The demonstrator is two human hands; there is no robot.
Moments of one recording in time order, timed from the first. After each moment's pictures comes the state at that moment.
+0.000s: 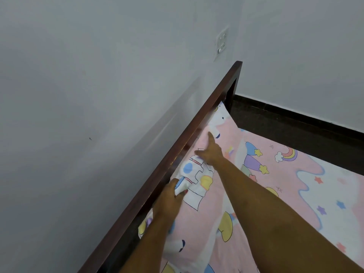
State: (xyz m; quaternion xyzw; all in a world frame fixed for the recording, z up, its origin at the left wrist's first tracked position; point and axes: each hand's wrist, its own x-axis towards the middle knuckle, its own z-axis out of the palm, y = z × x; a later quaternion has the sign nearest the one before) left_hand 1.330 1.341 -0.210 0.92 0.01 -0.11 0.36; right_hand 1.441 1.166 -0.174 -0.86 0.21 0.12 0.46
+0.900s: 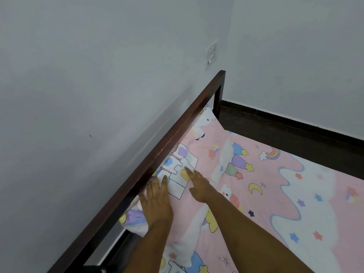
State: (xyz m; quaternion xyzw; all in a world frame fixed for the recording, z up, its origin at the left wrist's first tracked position) left_hand 1.257 1.318 -0.180 1.00 0.00 0.01 0.04; right_hand 1.303 1.161 -0.204 -0.93 0.00 0.22 0.30
